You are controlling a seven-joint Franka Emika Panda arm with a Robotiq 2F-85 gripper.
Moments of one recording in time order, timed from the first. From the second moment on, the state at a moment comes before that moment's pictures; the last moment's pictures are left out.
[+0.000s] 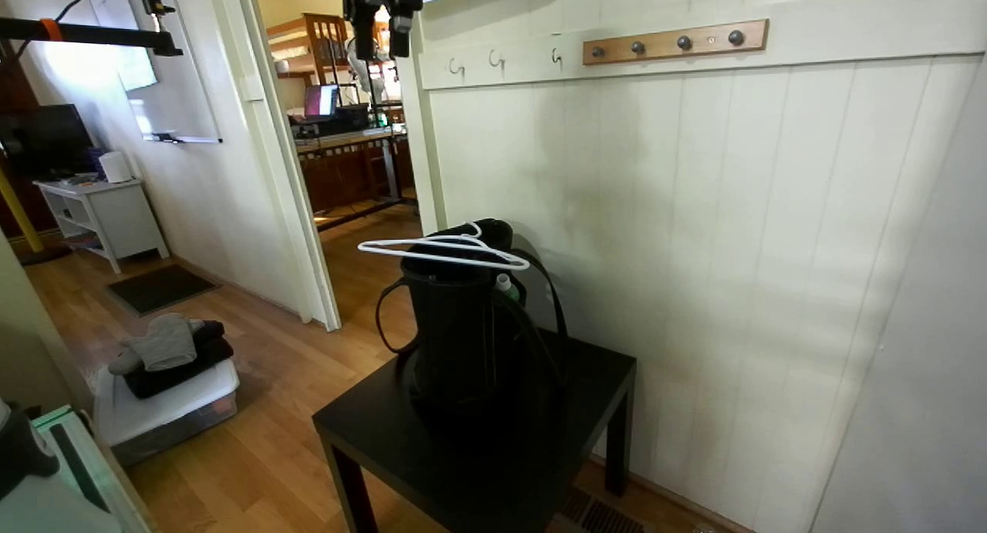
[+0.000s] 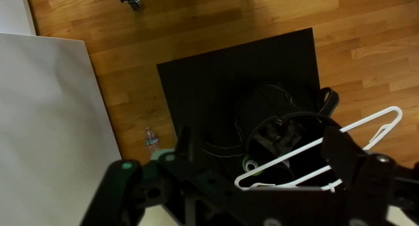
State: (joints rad) arm -0.03 -0.31 0.00 -2.13 0.05 1.74 0.20
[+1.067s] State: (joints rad) arm -0.05 -0.06 -0.01 -2.18 0.05 2.02 0.40
